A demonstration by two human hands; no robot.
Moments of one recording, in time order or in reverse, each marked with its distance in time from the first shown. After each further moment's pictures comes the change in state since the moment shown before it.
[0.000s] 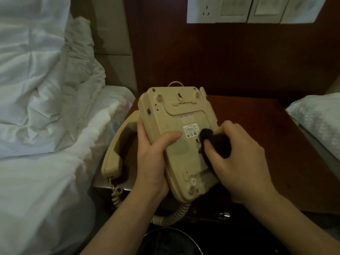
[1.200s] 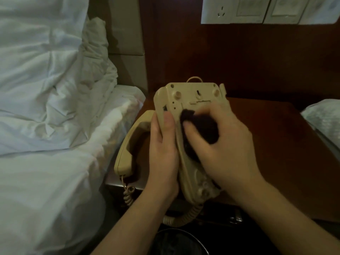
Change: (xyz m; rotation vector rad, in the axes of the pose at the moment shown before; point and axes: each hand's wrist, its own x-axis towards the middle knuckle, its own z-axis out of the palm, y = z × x) left_hand 0.001 0.010 0.003 0.116 -0.029 0.072; right_hand 0.020 -0.056 0.016 0.204 0.040 -0.146
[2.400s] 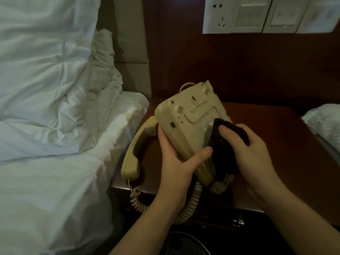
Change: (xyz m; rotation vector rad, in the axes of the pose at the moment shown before) left_hand -0.011 -0.021 -0.003 0.029 -0.097 0.107; right_hand -0.006 0.040 -0.015 0.681 0.032 0.565
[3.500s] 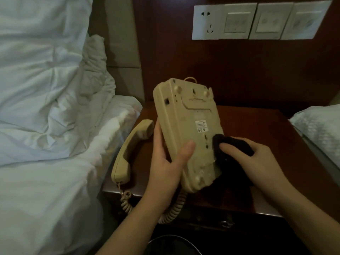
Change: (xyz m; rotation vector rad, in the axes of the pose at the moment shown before) left_hand 0.000 0.011 0.001 0.112 -0.053 -0.016; right_hand 0.008 0.008 -0.054 -0.286 -0.036 0.082
